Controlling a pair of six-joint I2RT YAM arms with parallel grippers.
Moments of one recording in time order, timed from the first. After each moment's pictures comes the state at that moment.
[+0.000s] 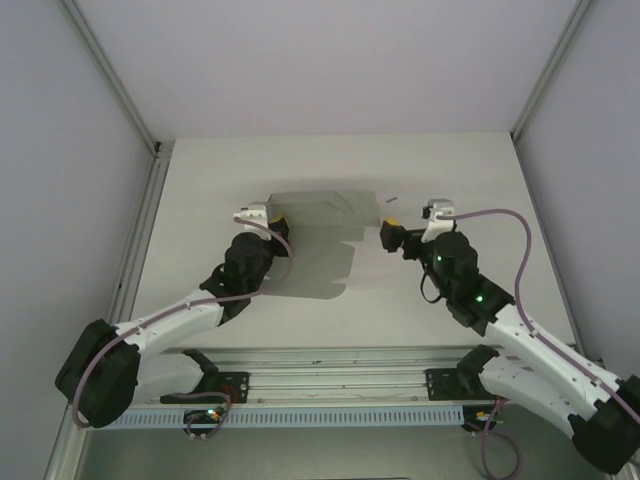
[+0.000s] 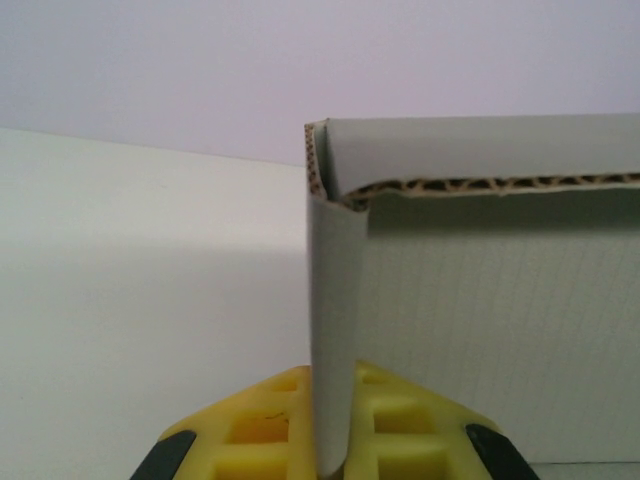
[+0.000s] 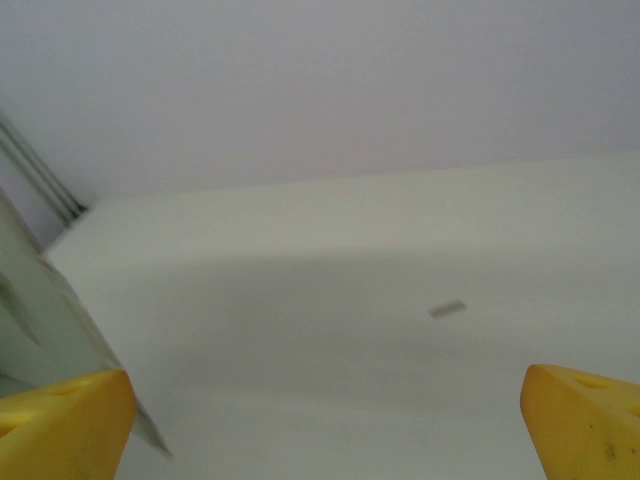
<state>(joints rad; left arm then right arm) -0.72 1.16 0.52 0.46 -0.34 -0.41 0.55 0.81 0.58 -0.03 0.35 0.32</state>
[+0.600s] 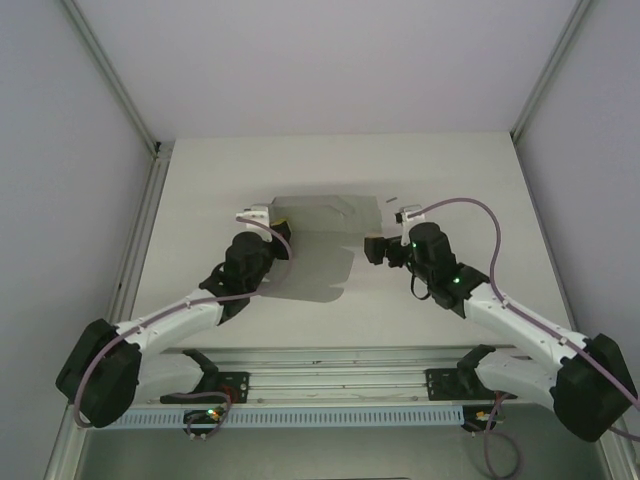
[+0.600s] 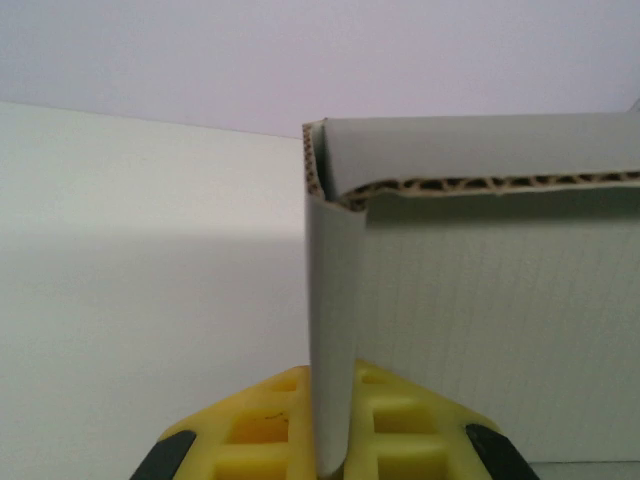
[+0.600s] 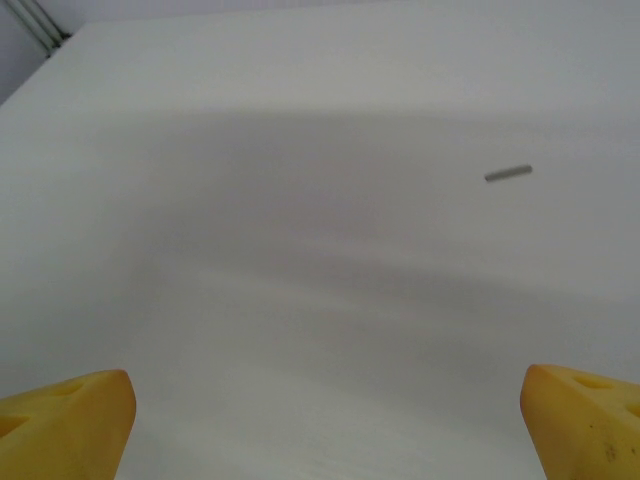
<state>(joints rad) -0.71 1.17 0.52 0.42 -0.27 -0.42 0.54 1.07 0.62 -0.04 0.15 0.32</state>
